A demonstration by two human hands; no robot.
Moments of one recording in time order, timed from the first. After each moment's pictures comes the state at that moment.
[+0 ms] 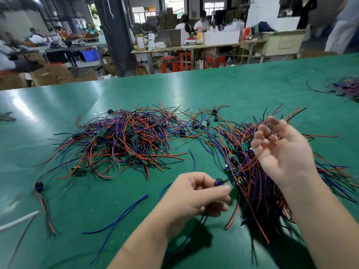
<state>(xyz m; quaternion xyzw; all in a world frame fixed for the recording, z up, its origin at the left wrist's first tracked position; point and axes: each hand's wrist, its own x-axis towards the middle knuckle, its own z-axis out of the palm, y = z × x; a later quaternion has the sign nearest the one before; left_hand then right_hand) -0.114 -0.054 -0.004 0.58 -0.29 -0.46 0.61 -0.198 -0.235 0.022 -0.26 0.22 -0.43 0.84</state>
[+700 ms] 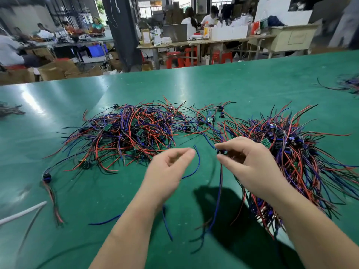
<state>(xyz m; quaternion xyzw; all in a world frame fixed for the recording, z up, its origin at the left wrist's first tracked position) -0.071 -0.048 -0.008 0.73 -0.27 -0.19 0.59 -0.189 -0.191 0.002 -0.86 0.18 -0.31 0.35</state>
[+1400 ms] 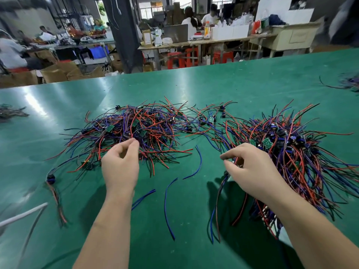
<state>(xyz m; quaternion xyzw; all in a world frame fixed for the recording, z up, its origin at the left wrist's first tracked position) -0.006 -0.015 -0.024 0.74 -0.06 0.06 0.67 -0.190 -0.185 0.001 -0.89 0.29 -0.20 0.30</state>
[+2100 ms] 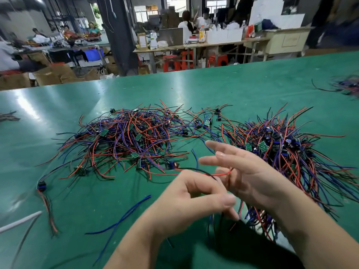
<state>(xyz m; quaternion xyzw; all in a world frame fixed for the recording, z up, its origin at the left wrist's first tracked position) -0.106 -0.039 0.012 0.48 -0.57 -0.35 0.57 -0.188 -0.184 0.011 -0.48 0.15 -0.10 0.86</state>
